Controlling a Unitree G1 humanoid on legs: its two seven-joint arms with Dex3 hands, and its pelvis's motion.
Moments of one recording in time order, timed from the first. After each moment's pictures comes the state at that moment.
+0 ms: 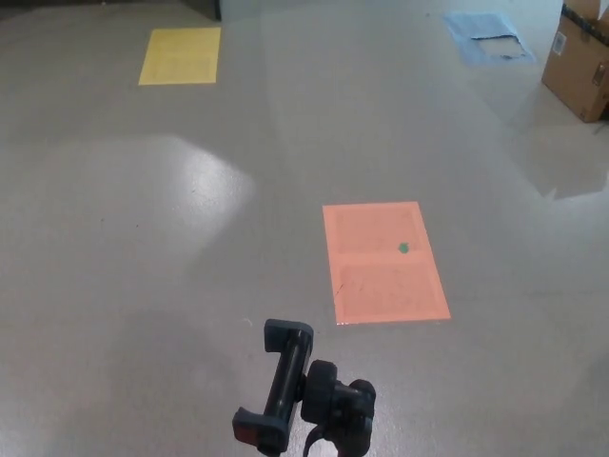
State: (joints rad) left_arm 0.62 0.29 0.07 0.34 0.01 -0.31 -0.09; right_arm 0.63 -0.28 0.12 0.36 -0.25 -0.29 -0.05
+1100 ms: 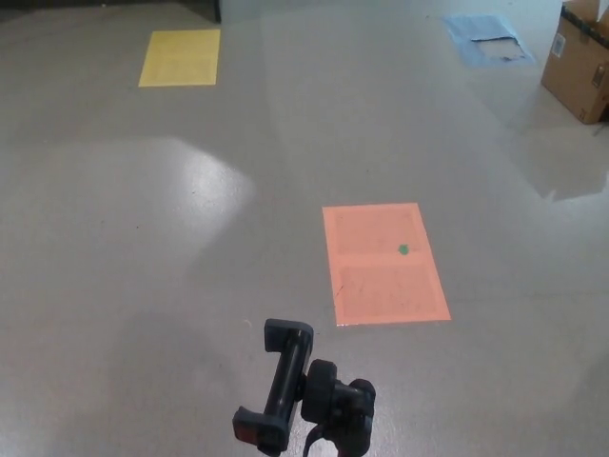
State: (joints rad) left_arm 0.78 0.25 0.15 0.04 -0.15 -0.69 -0.19; right_arm 0.78 -0.30 0.17 0.09 -0.36 -0.65 -0.16
